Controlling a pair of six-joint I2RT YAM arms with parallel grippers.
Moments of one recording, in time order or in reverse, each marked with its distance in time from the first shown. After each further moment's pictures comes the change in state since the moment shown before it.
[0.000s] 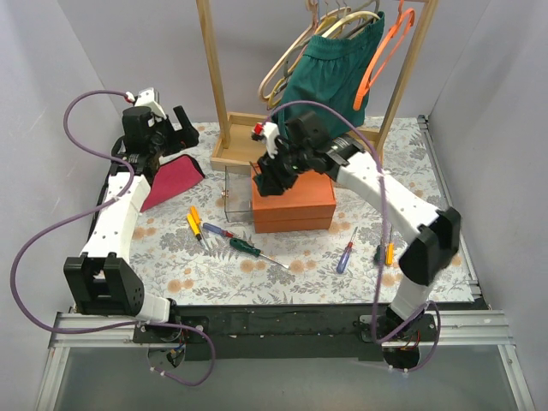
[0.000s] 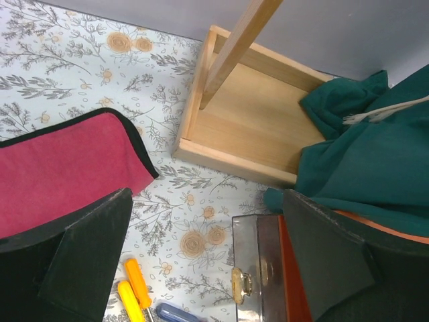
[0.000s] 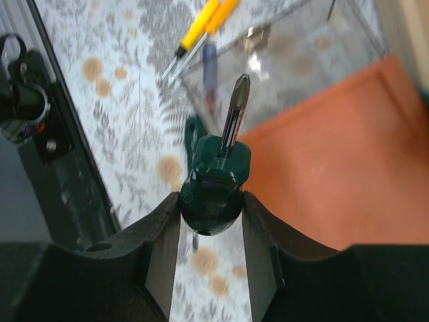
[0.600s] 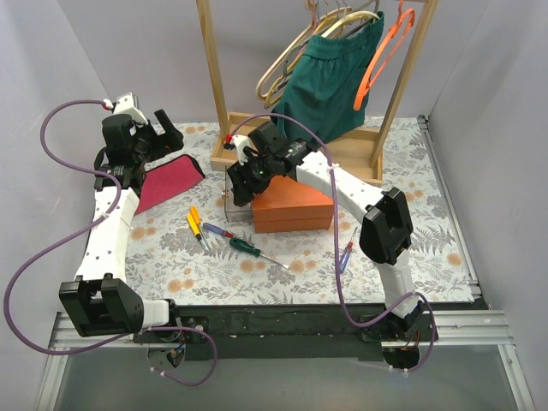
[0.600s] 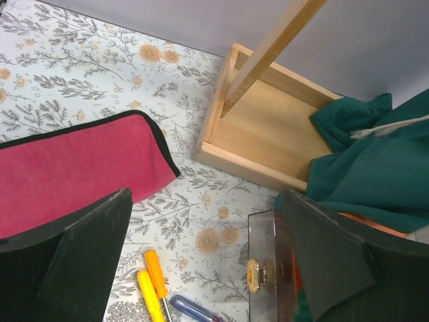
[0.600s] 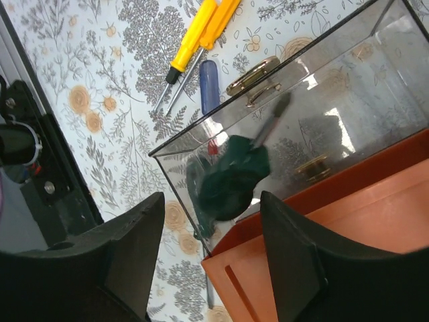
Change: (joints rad) left arm 0.084 -0.133 -0.068 -0.001 0.020 0.002; right arm 0.079 0.374 0.235 0.071 0.018 0.153
